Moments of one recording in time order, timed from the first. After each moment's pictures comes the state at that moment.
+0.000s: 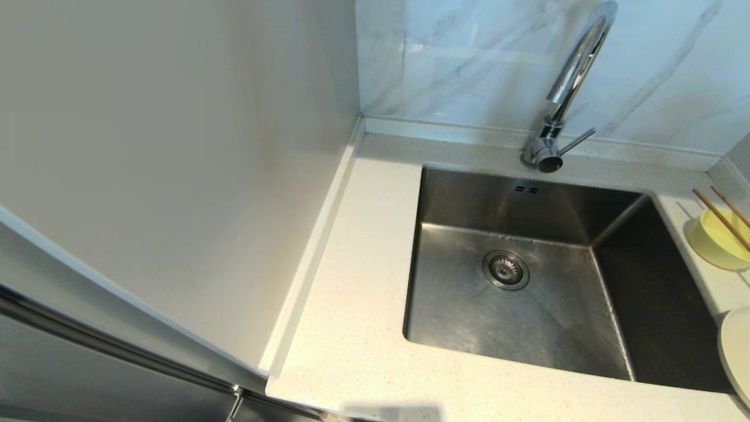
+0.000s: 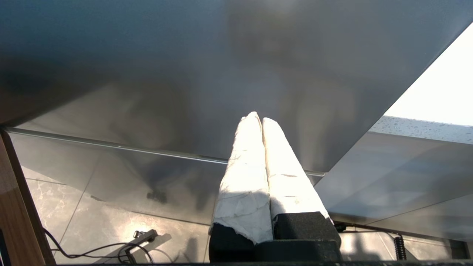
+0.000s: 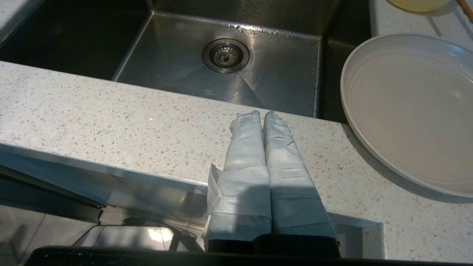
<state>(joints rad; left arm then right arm) 0.00 0.00 0.00 0.00 0.00 0.00 0.00 0.00 0.00 0.03 -0.03 0.03</state>
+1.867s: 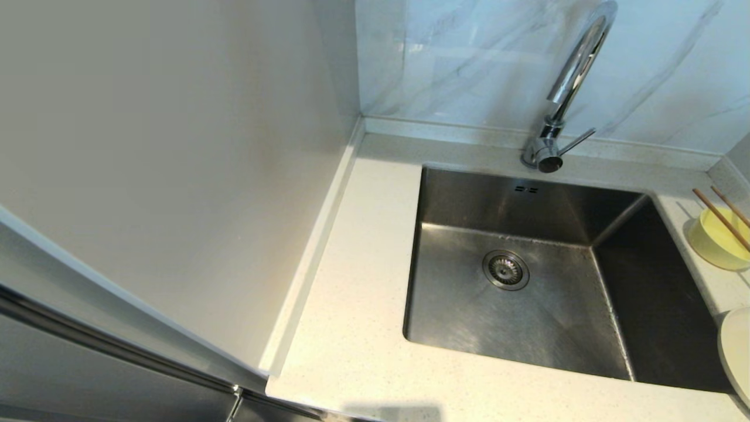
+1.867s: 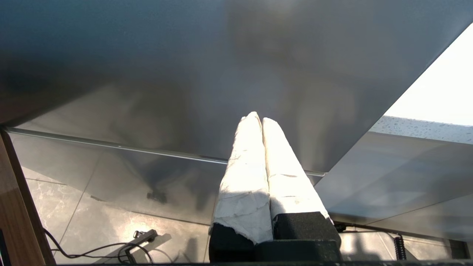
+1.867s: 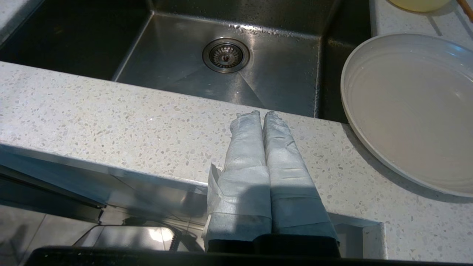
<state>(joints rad) 0.00 0.00 0.00 0.00 0.00 0.00 0.00 0.00 0.00 0.03 -0.03 0.04</state>
